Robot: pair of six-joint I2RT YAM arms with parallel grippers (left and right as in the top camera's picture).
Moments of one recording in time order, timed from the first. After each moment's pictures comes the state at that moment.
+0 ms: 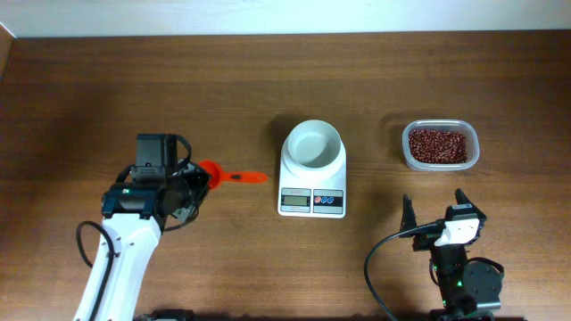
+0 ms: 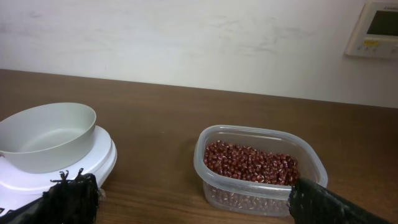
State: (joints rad) left arm -0.02 1.23 0.92 -0.82 0.17 -1.04; right arm 0.06 0.01 0.01 -0.07 -0.03 -0.05
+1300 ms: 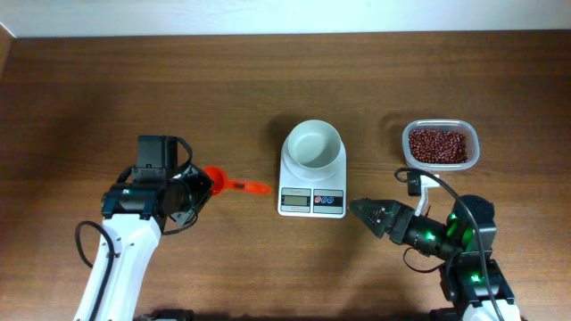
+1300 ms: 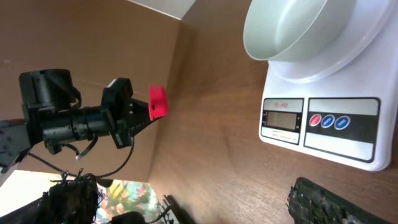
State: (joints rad) left arm -0.02 1.23 0.92 -0.85 0.20 -0.92; right arm 0.06 0.76 0.31 0.01 -0.94 0.83
